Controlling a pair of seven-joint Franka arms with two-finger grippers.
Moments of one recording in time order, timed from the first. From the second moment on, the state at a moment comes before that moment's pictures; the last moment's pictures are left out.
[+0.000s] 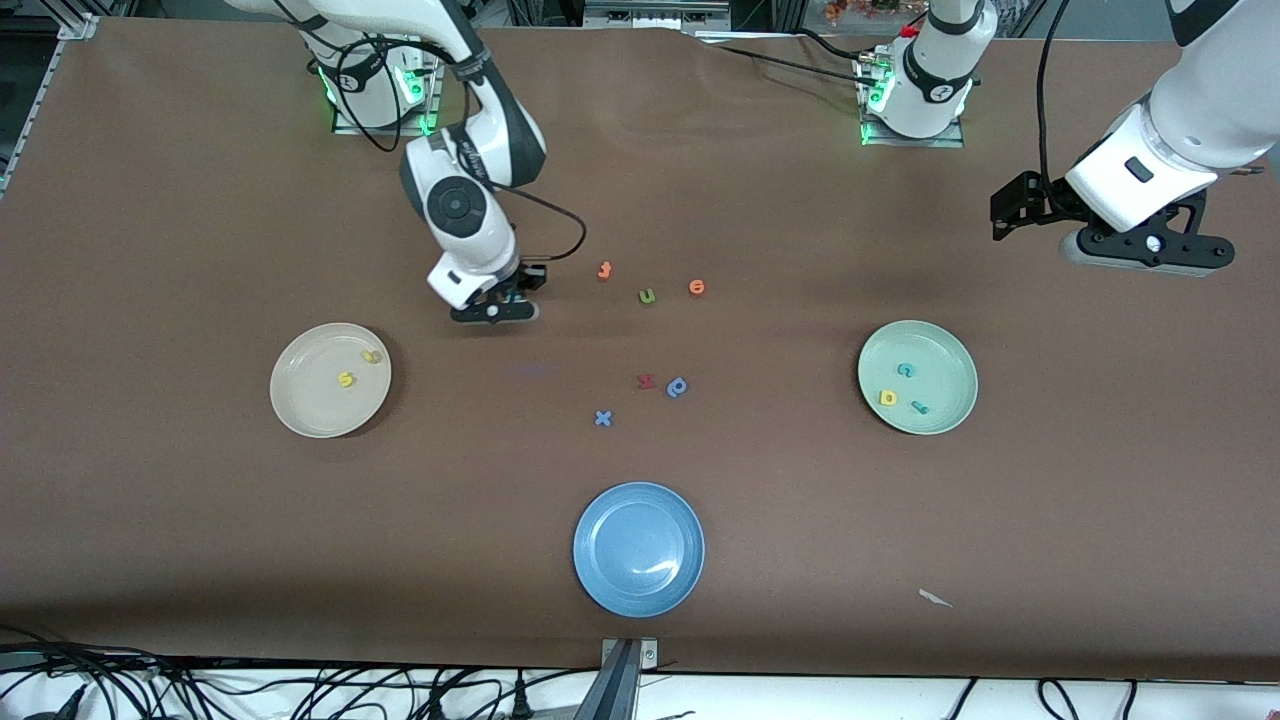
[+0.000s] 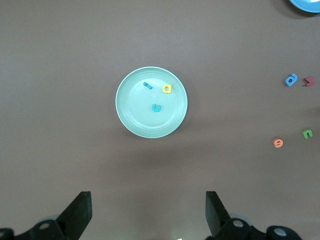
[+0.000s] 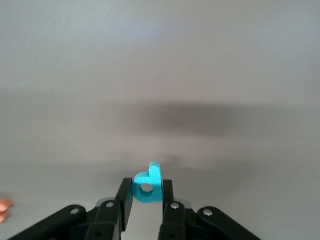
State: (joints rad) left arm -0.04 0.00 -0.12 -1.64 0.00 1.53 -0.05; right arm 0.88 0.36 -0.33 -2.14 0.17 2.35 0.35
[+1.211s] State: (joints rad) left arm -0.02 0.00 -0.12 -1.63 0.00 1.53 -0.05; right arm 0.78 0.42 -0.70 -2.12 0.21 2.42 -0.44
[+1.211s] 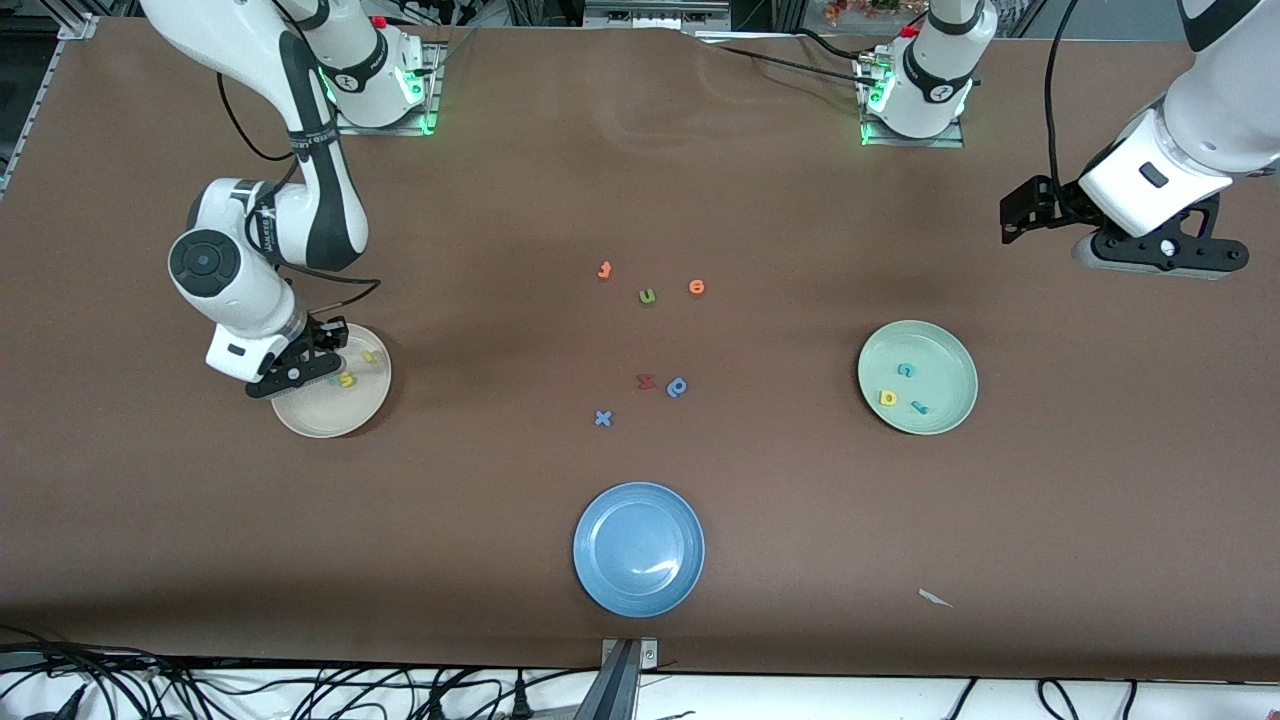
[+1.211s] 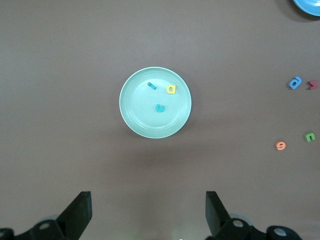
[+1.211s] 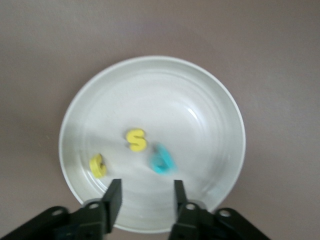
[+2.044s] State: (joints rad) left arm -0.01 0.01 -0.02 -1.63 -0.01 1.53 0.13; right arm 0.92 0.43 -0.68 -1.90 0.31 2.11 0.05
